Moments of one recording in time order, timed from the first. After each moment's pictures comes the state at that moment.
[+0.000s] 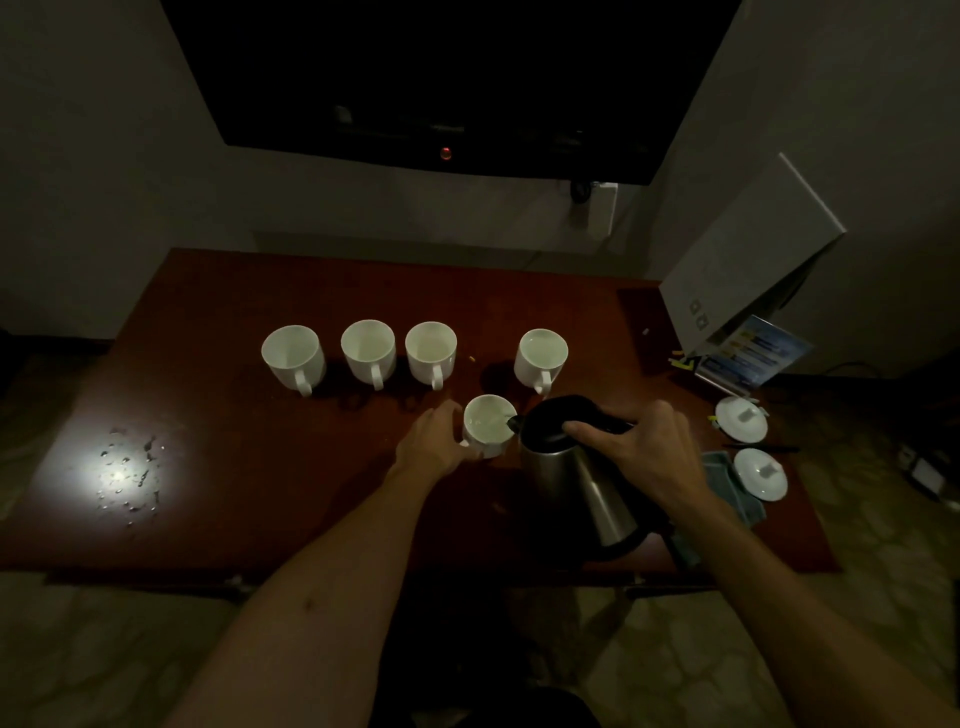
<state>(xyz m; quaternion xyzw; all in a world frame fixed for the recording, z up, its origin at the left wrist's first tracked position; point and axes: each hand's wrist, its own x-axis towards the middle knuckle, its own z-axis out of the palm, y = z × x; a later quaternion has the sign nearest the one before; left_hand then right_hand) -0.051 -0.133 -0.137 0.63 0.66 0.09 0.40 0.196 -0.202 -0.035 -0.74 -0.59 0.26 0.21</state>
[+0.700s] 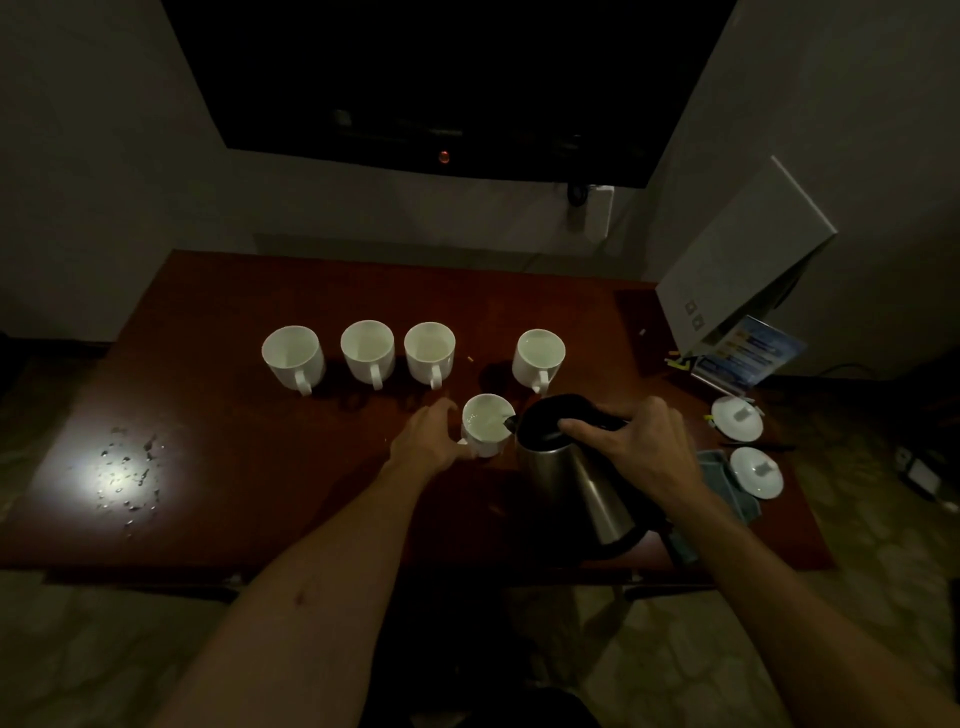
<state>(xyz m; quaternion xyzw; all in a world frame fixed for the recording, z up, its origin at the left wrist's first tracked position) -0.054 -0.134 -0.130 0.63 0.66 0.07 0.40 0.192 -0.204 -0.029 -0.74 -0.59 0.26 0.19</state>
